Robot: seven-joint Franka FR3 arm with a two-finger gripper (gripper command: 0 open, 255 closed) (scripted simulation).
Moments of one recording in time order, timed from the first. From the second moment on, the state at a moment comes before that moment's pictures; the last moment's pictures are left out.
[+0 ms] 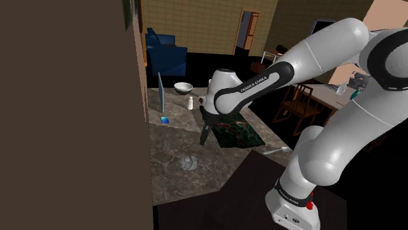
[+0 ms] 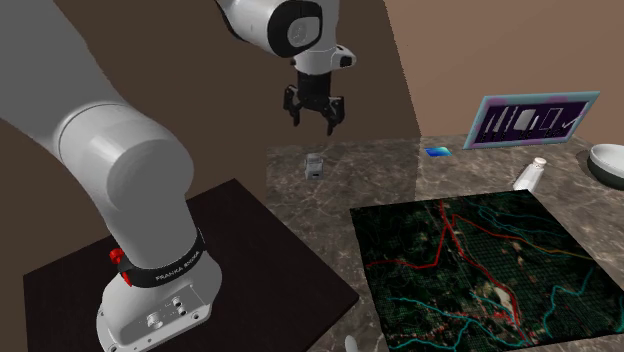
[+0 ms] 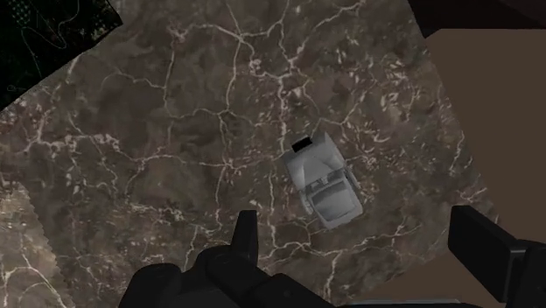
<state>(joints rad) 0.16 -0.29 -0.02 -2.68 0.15 2.48 -0.41</state>
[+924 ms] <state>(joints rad) 0.23 0.20 0.05 -2.56 0.47 2.90 -0.77</state>
